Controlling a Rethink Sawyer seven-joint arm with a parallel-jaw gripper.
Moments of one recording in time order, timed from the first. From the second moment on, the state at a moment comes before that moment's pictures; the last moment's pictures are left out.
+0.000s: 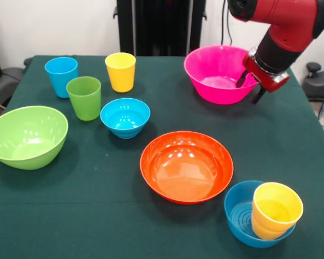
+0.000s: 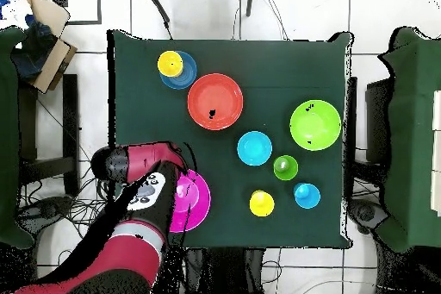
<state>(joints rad) 0.31 -0.33 -0.23 1.54 0.10 0.68 2.76</state>
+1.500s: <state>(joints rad) 0.17 -0.26 -0.23 1.27 0.00 0.83 2.76</state>
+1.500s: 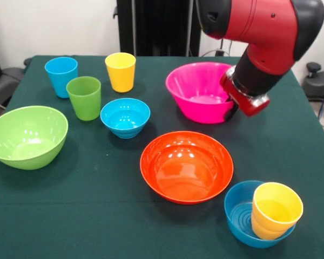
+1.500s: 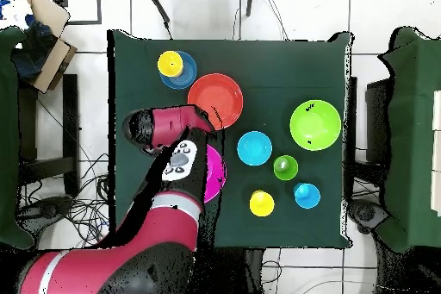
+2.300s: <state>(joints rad) 0.12 -0.17 -0.20 0.88 -0.05 1.11 2.76</state>
